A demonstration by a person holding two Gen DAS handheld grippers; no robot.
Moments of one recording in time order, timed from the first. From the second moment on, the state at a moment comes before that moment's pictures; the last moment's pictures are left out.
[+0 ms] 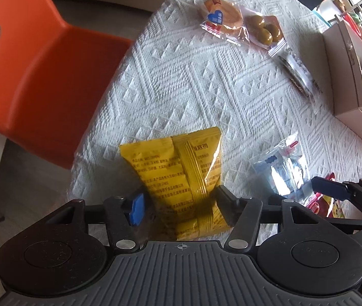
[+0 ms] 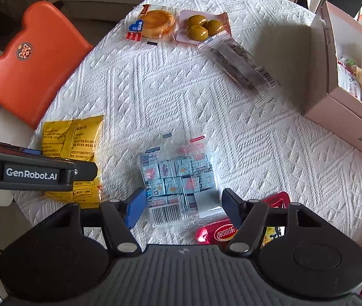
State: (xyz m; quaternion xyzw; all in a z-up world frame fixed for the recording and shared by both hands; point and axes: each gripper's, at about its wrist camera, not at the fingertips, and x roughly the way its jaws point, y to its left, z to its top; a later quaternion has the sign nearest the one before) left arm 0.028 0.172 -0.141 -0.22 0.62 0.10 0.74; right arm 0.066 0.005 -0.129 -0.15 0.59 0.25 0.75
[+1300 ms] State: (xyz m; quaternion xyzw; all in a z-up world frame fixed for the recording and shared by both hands) left arm 0.040 0.056 -0.126 -0.17 0.66 0.00 0.73; right arm 0.086 -0.123 -0.089 -0.07 0.57 0.17 0.80
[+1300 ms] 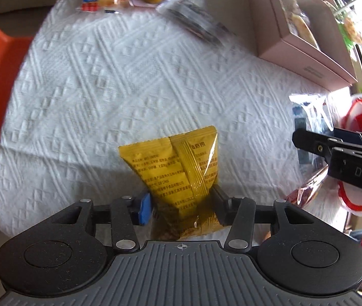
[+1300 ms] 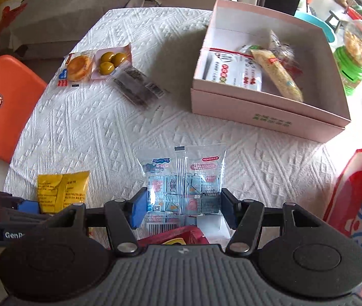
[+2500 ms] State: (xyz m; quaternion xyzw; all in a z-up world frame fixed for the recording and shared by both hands) left arm 0.038 0.083 -0.135 -0.20 0.68 -0.01 0.70; right arm 0.093 -0.117 -0.086 -0.04 0.58 0.15 0.80
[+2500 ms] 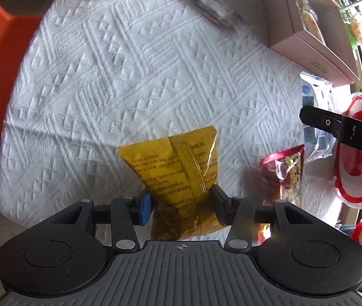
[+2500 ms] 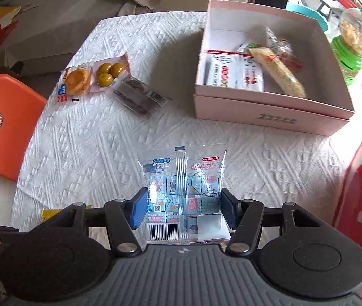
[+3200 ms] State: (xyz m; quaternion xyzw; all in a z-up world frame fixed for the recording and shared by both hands) left arm 0.120 0.003 -0.096 -0.22 0.63 0.02 0.75; right arm 0.099 -0.180 -0.068 -0.06 0.62 0.20 0.76
